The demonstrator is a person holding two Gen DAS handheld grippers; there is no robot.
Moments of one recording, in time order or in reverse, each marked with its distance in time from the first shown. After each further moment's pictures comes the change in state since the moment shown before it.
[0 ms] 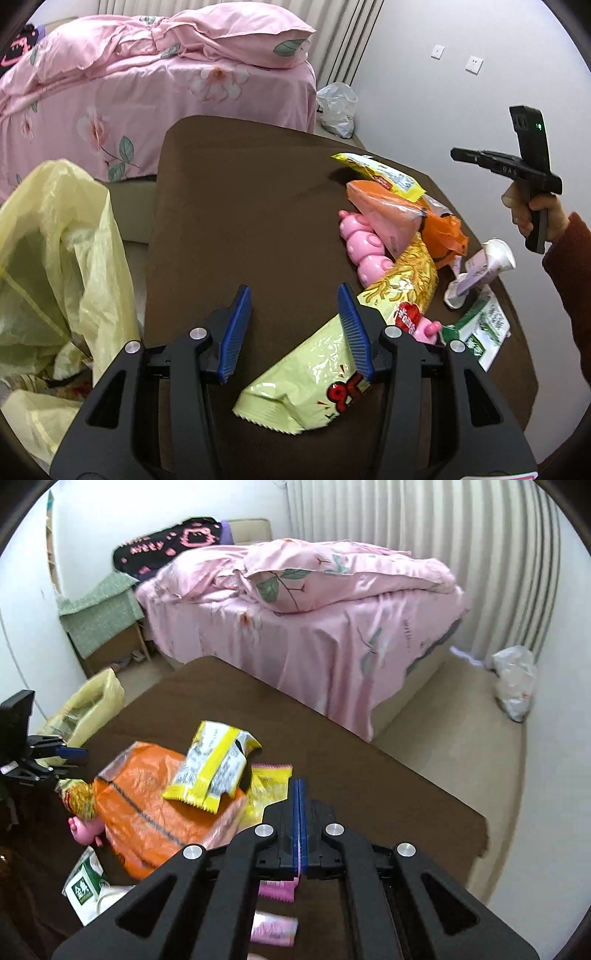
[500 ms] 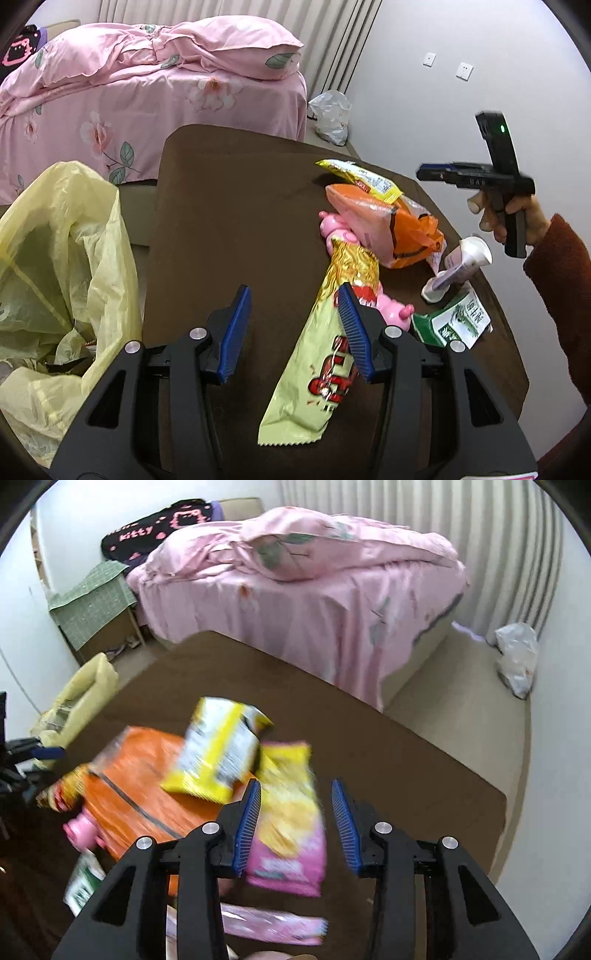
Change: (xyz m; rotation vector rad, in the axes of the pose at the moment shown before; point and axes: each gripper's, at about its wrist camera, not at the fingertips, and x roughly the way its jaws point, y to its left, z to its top) left arm -0.025 -0.014 -0.008 0.009 -0.038 -0.009; right arm 0.028 0.016 0.004 0.037 0.079 0.061
